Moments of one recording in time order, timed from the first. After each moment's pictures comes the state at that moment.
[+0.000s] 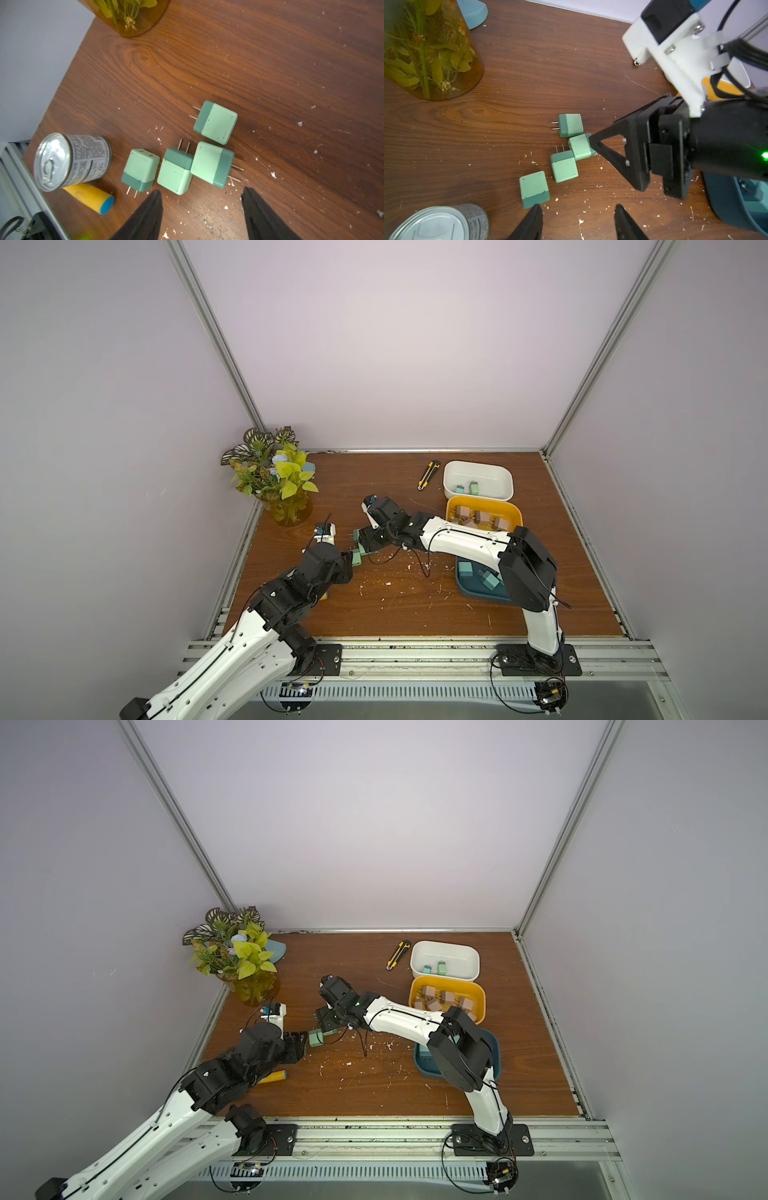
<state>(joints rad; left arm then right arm) -0.65 0.65 0.62 -0.68 -0.32 -0.57 1.00 2.02 1.58 -0.40 0.06 0.49</state>
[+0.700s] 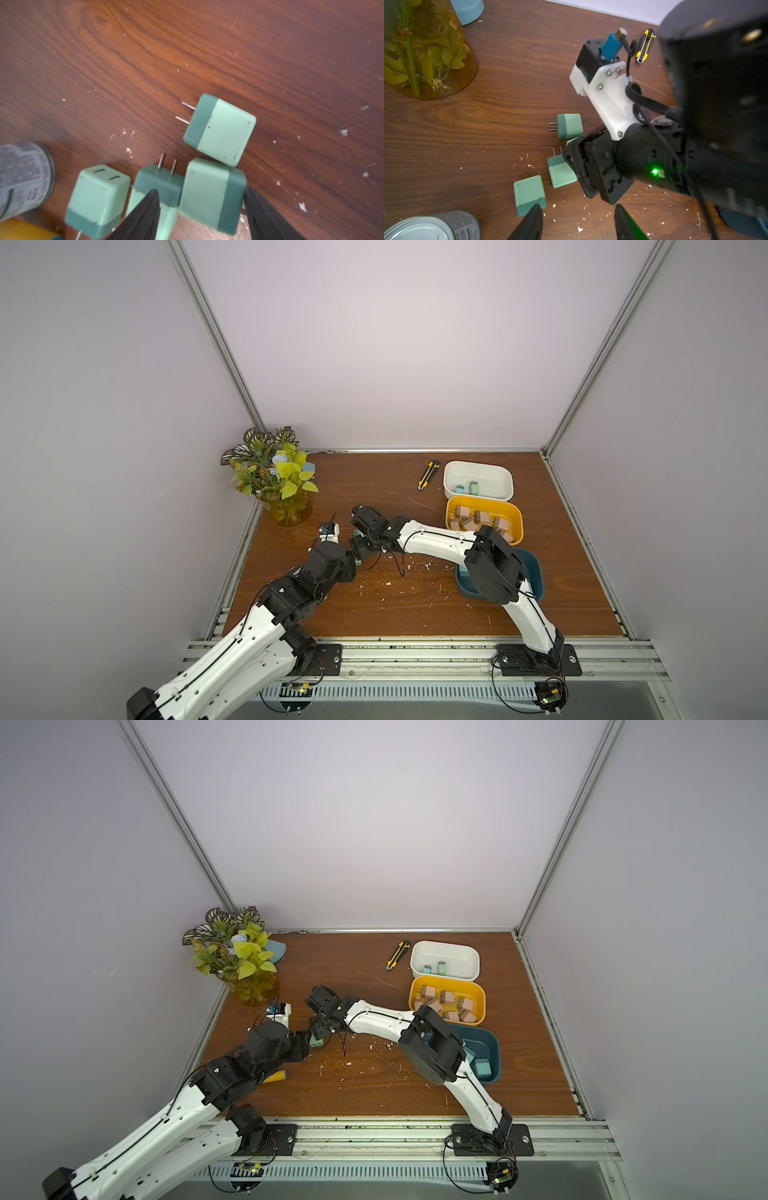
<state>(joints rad) -0.65 0.68 0.59 -0.61 -0.32 -0.57 1.05 2.25 1.78 -0.49 0.15 0.48</state>
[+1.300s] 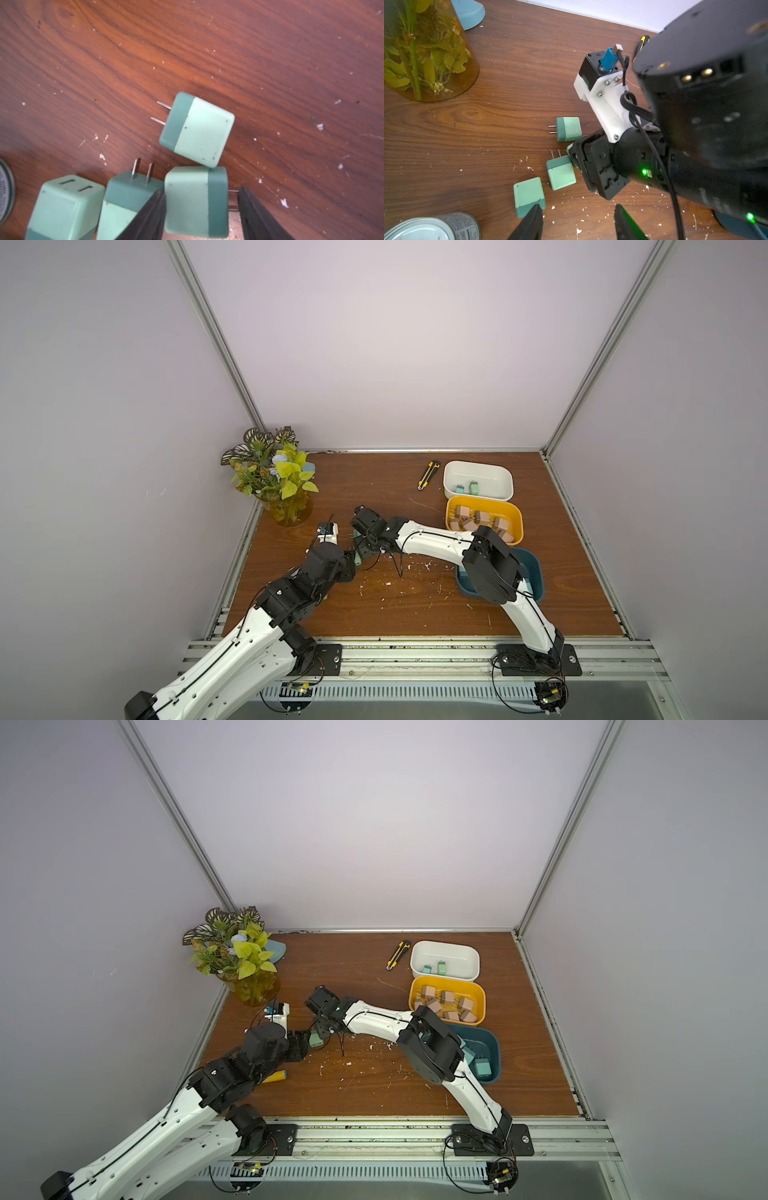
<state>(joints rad) -0.65 0.66 0.58 -0.60 -0.32 -0.57 1.05 2.26 1.78 -0.52 0.22 0.48</state>
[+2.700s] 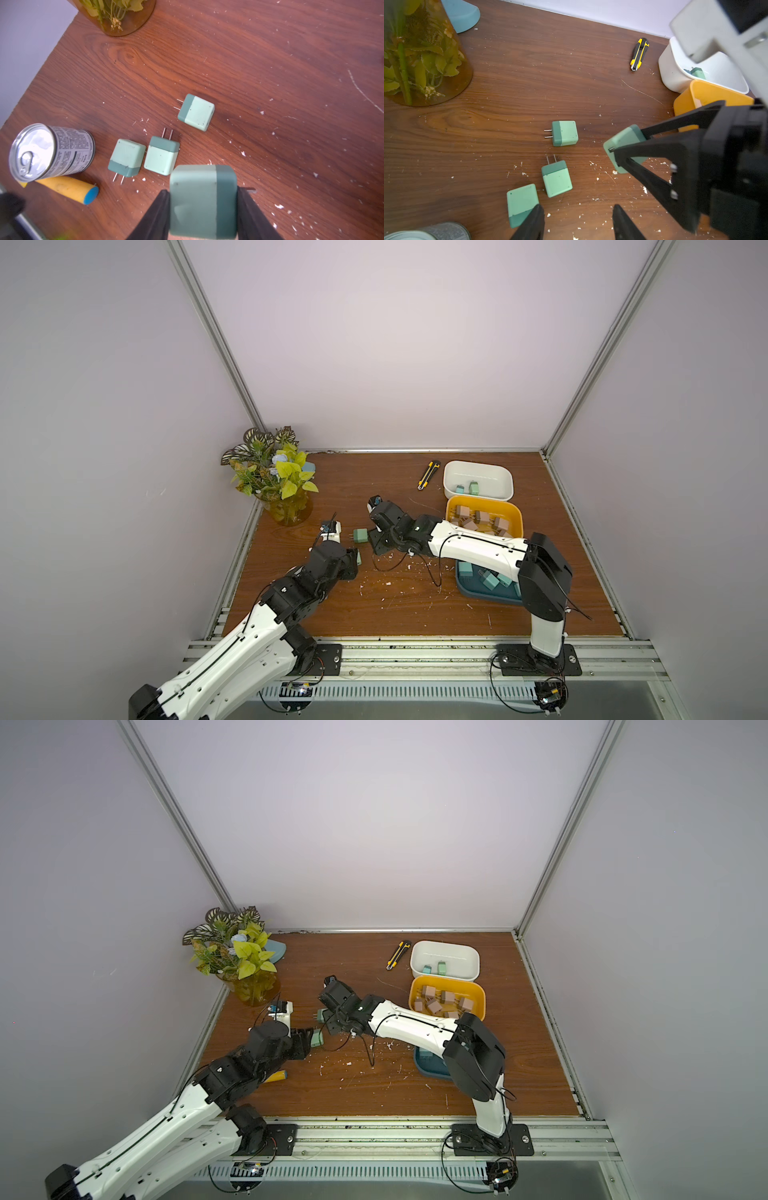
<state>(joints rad) -0.65 0.73 0.57 -0.51 -0.31 -0.54 1.03 1.87 1.49 -0.47 0.22 0.47</state>
